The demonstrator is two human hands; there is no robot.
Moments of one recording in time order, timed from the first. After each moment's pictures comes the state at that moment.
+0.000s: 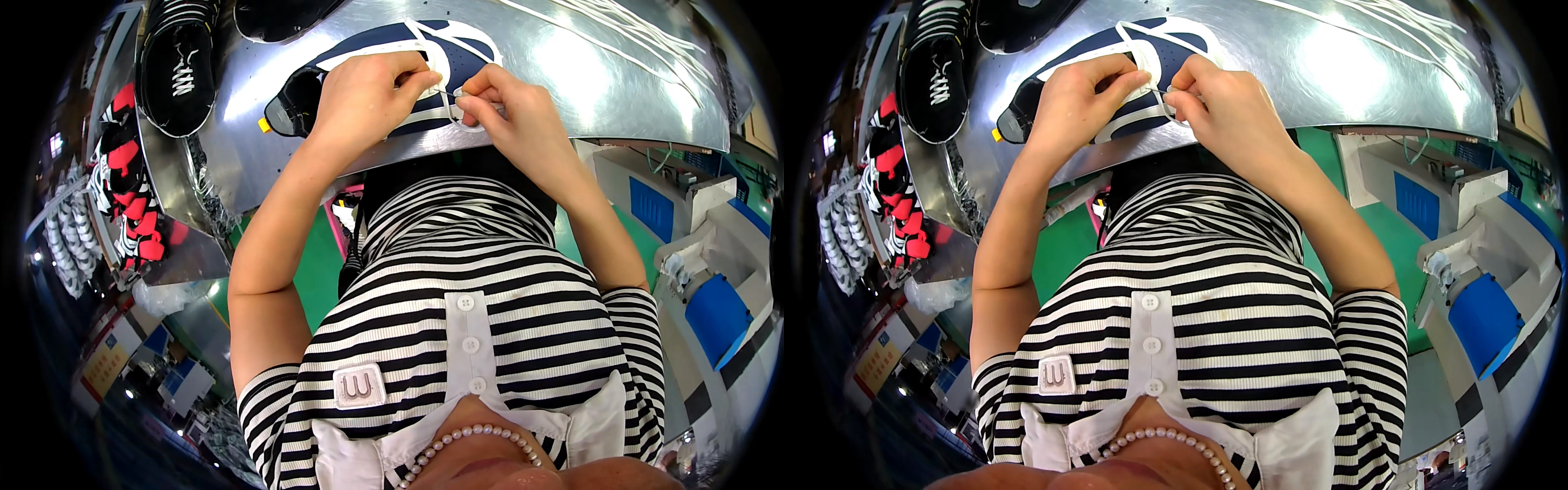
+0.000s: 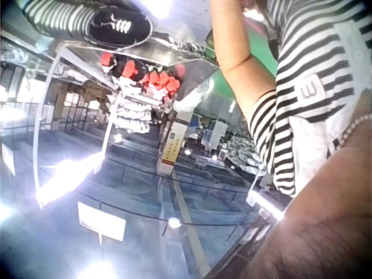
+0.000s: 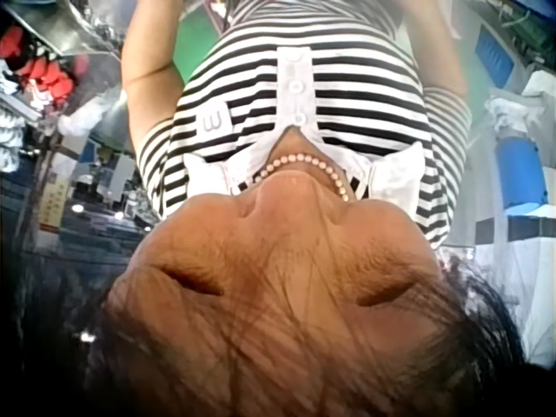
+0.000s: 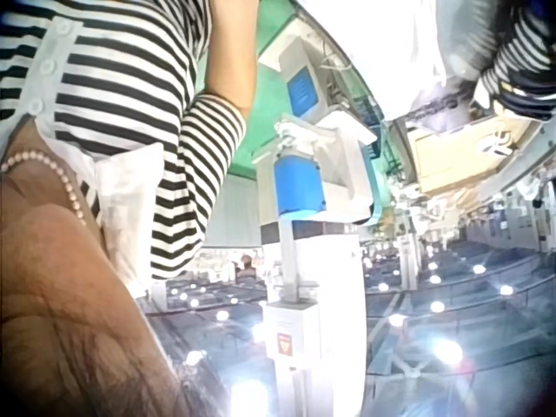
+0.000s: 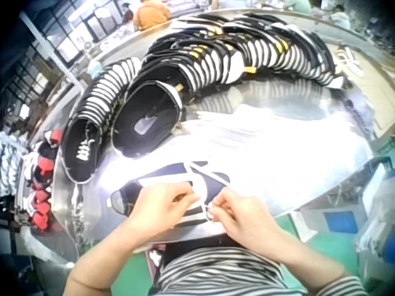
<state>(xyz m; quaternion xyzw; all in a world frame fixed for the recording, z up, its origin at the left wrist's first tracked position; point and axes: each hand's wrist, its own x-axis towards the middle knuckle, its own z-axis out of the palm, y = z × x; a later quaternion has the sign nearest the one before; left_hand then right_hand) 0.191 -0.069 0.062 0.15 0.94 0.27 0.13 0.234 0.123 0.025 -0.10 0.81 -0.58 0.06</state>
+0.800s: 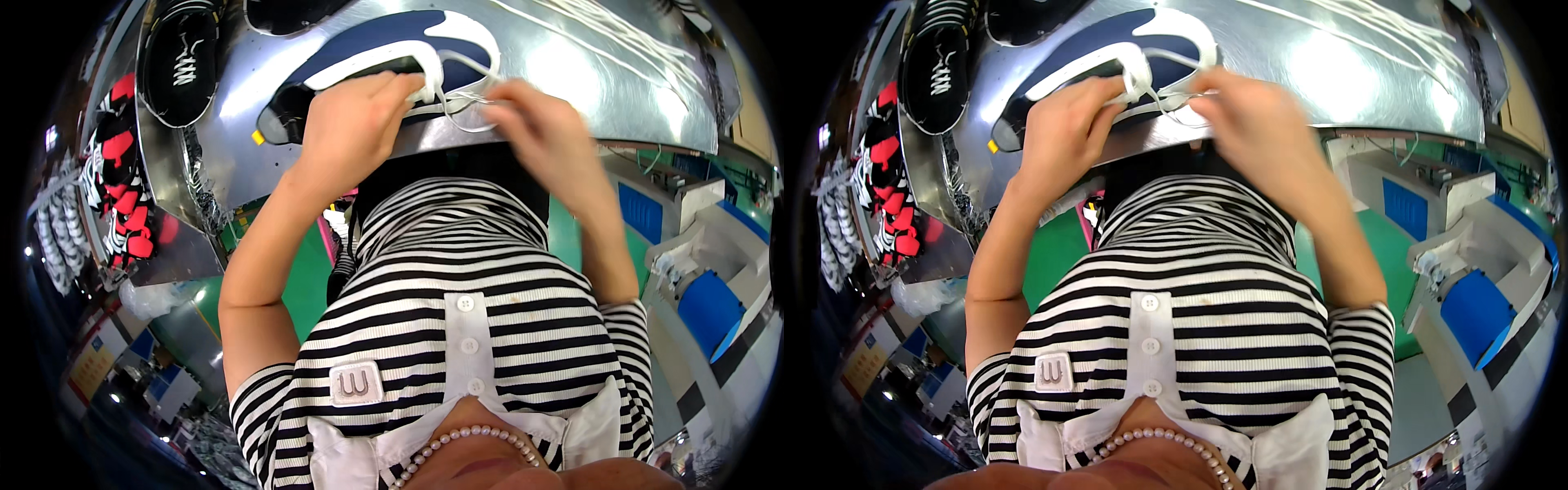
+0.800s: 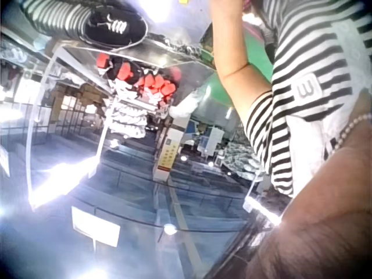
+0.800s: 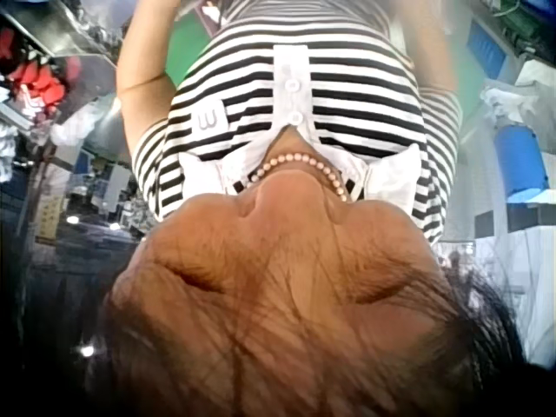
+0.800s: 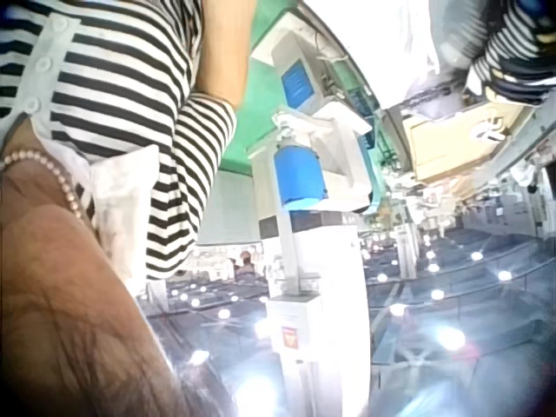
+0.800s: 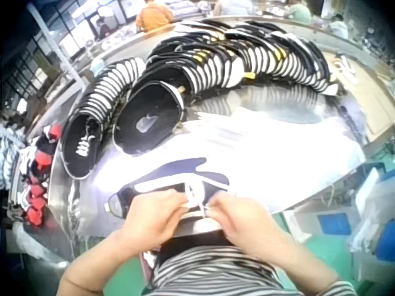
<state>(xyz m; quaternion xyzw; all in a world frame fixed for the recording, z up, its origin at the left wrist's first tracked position) 0.223 -0.097 0.068 0.32 0.92 0.21 -0.01 0.251 0.138 0.056 -0.13 0.87 -0.47 0.05</state>
